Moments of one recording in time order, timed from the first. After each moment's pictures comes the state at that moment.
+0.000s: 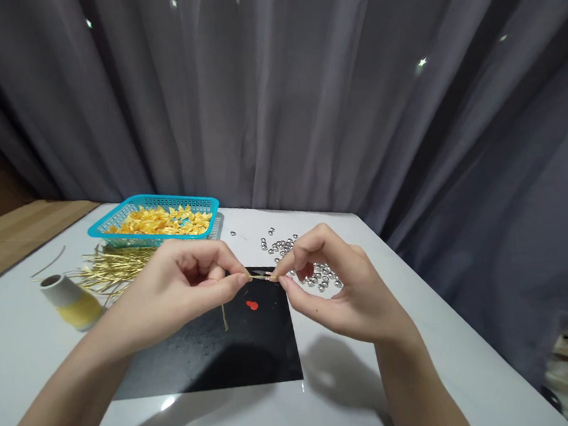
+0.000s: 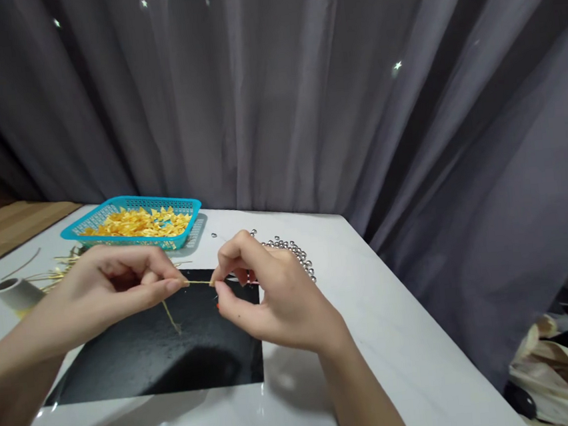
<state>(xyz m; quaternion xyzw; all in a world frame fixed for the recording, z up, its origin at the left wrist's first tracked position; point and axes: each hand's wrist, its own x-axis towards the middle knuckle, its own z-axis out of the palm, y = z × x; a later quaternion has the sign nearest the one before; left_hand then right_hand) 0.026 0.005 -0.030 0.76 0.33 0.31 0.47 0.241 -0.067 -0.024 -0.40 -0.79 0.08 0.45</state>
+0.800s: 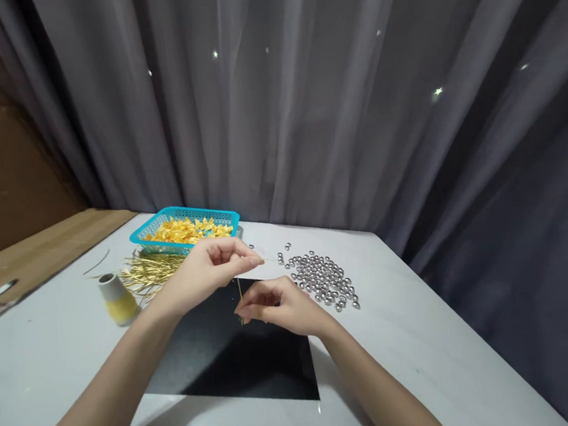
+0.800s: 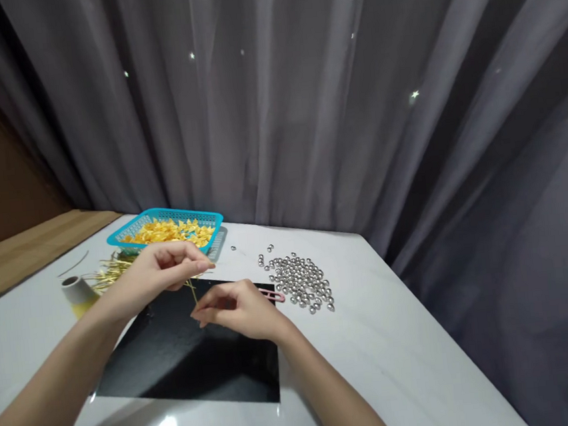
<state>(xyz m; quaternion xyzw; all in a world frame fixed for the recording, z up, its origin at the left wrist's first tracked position) 0.027 0.024 -0.029 0.71 0.33 0.39 0.49 0.203 -0.009 -0.091 -0.39 -0.71 0.48 0.35</state>
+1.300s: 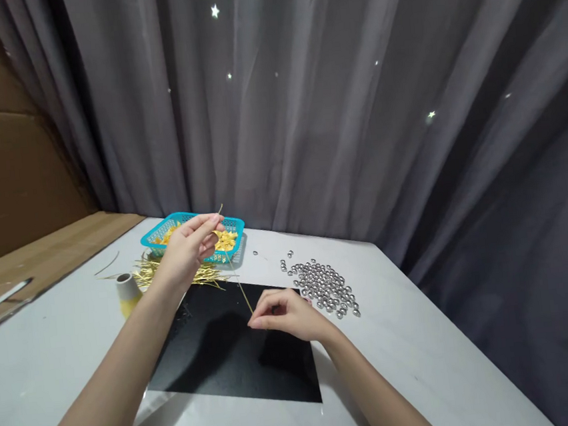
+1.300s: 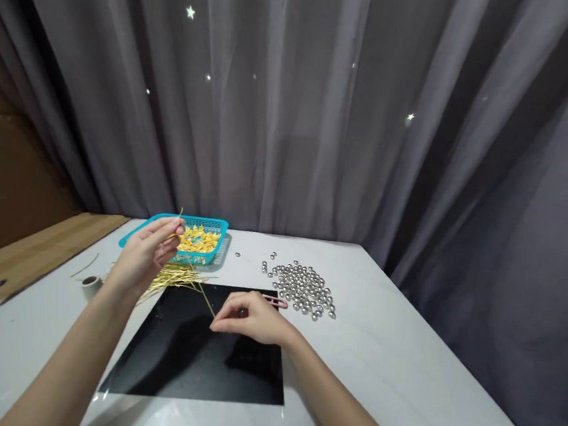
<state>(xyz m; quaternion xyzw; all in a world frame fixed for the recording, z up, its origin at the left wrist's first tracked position) 0.003 0.058 -0.030 0.45 0.30 0.62 0.57 0.209 -0.007 -0.115 -0.41 -0.71 0.46 0.34</state>
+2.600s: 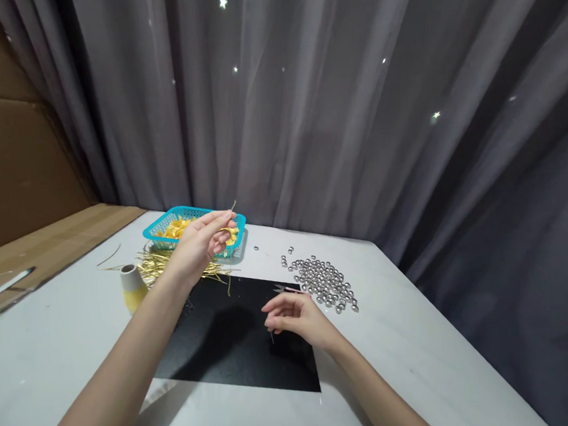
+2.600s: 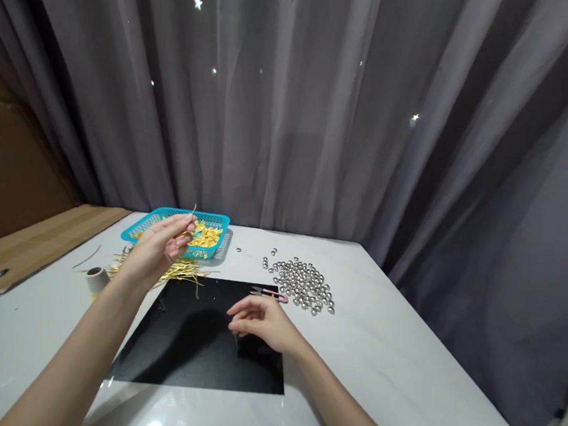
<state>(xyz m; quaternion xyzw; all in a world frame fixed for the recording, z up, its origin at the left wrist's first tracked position) 0.006 0.057 -0.031 0.42 0.27 0.58 0.64 0.216 -0.027 -0.139 -0.46 -0.54 0.57 0.41</state>
